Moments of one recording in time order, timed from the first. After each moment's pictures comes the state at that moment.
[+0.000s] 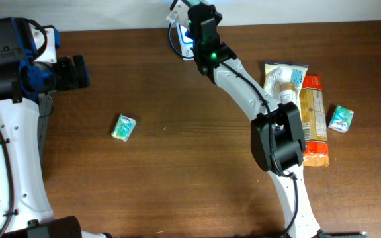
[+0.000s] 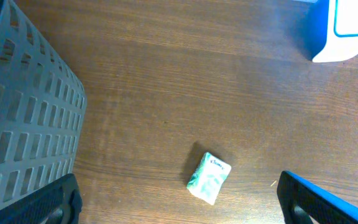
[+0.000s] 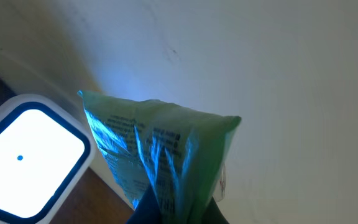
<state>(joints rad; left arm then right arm) 0.17 1.63 1.85 -1.16 0.08 0.02 0.44 2.43 2.13 0.02 0.44 -0.90</state>
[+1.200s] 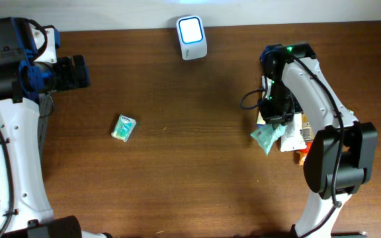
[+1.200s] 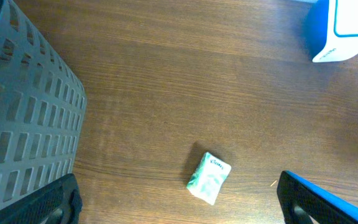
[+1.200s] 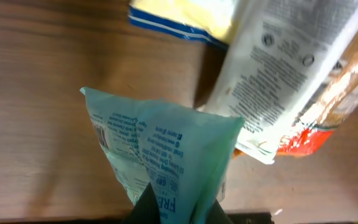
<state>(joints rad) 0.17 1.63 1.85 -1.16 0.08 0.02 0.13 2.02 1.73 -1.53 0.09 0.05</state>
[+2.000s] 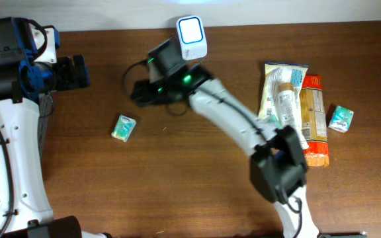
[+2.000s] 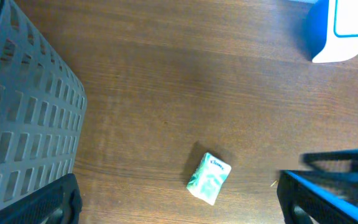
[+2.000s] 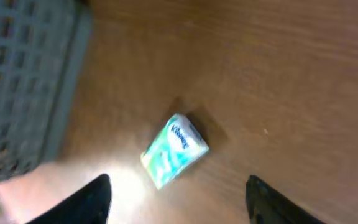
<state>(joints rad) 0.17 1.63 1.85 -1.16 0.08 0.02 0.70 2.22 1.97 -0.65 -0.30 0.54</state>
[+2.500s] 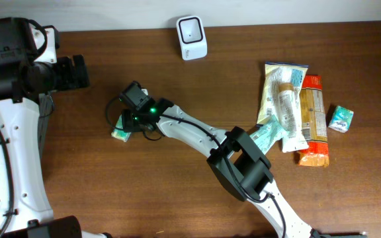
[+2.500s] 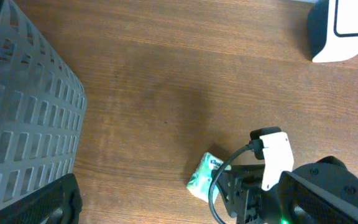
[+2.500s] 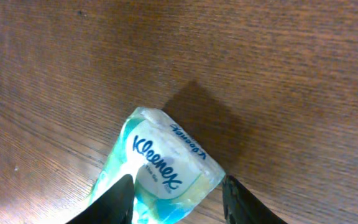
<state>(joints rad) 0.17 1.63 1.85 -1.16 0.08 0.02 0.83 2.44 1.97 -0.52 -0.15 0.72</state>
